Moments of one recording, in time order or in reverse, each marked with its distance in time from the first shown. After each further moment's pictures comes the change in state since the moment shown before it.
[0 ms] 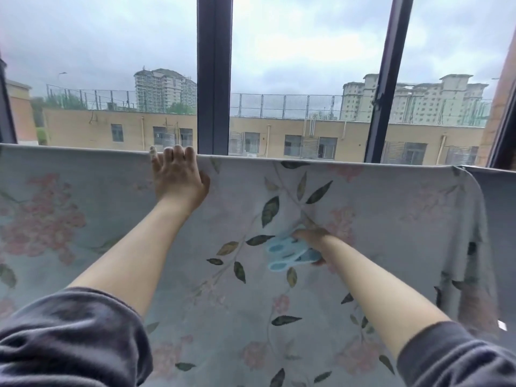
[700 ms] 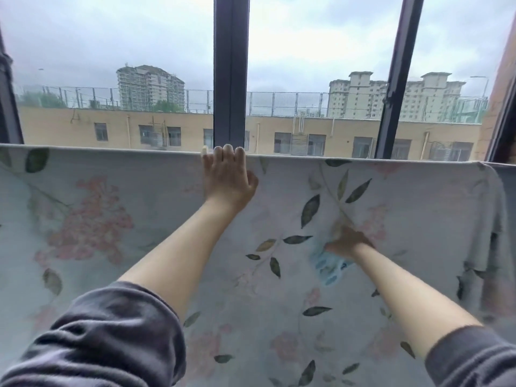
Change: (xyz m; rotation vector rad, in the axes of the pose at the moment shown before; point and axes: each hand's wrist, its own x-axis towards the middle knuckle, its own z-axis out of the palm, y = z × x) left_hand 0.007 -0.018 0.007 -0.145 0.012 0.193; right_hand -0.001 0.000 0.036 -0.489 0.193 0.017
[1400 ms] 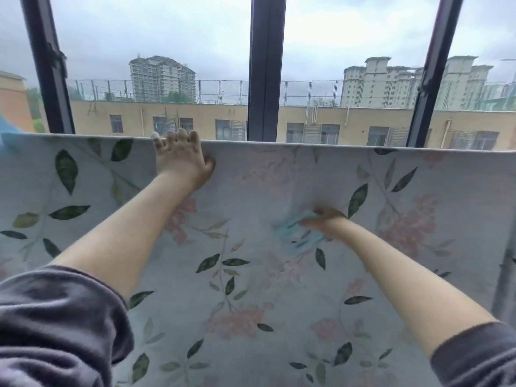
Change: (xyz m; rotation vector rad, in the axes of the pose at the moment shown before) left_hand -0.018 -0.178 -0.053 0.226 -0.209 -0.138; right_hand -0.059 -0.115 0.056 0.300 -0.022 -0.317
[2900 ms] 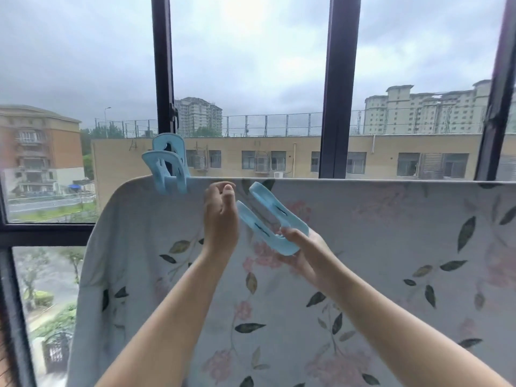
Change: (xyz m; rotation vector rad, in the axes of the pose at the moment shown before) left_hand -0.089 -0.193 -0.022 -1.370 0.315 -0.275; right_hand -0.136 -0.226 0.198 1.019 -0.353 -0.342
